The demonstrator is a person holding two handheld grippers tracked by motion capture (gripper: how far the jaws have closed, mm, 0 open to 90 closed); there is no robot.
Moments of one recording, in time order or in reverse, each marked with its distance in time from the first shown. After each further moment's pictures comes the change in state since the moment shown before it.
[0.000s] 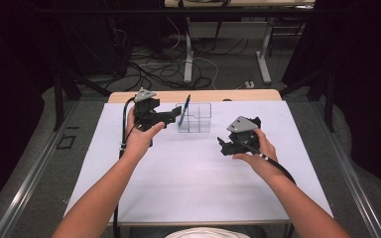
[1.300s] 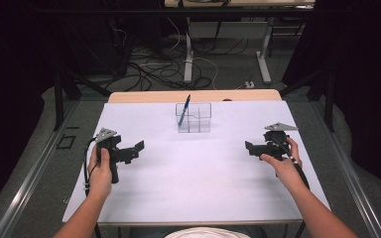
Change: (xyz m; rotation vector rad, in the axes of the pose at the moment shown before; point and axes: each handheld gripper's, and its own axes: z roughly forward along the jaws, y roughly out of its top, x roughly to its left) left arm 0.065 -0.115 -0.074 0.057 0.160 -0.154; right arm -0.058 -0.082 -0.014 0.134 0.007 0.499
